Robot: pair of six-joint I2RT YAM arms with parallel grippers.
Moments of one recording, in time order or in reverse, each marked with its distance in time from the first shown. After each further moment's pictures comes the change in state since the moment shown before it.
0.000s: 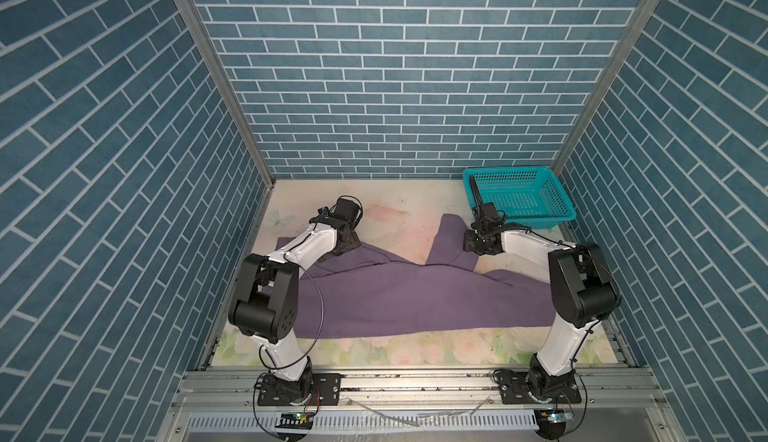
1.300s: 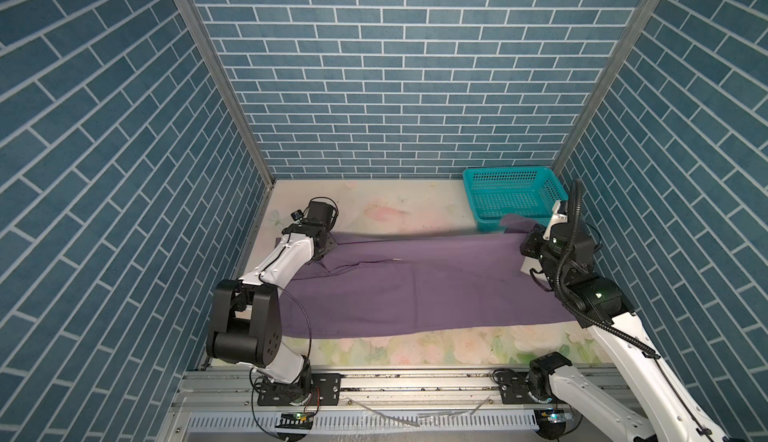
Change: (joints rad) left arm 0.152 -0.209 -0.139 0.051 0.043 -0.018; right arm 0.008 -1.043 -0.248 -0.196 0.366 -0.017
